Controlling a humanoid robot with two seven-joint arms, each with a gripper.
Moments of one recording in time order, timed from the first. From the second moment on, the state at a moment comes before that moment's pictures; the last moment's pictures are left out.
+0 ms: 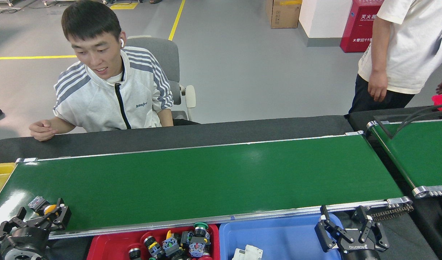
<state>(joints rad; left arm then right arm) -0.19 0.22 0.44 -1.12 -1.55 -0.14 -0.17 0.22 -0.11 0.04 -1.75 1.24 0.07 -0.07</state>
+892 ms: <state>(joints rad) 0.38 0.07 0.33 -1.76 -1.33 -0.74 -0.12 0.22 -0.11 0.03 -1.75 1.24 0.07 -0.07</state>
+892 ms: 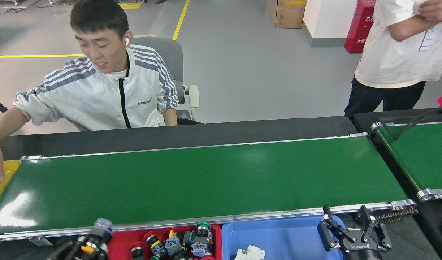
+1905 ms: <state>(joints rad) 0.35 0.00 0.60 -1.68 -1.46 -0.53 0.10 0.24 -0.11 -0.04 -1.75 1.24 0.08 -0.07</state>
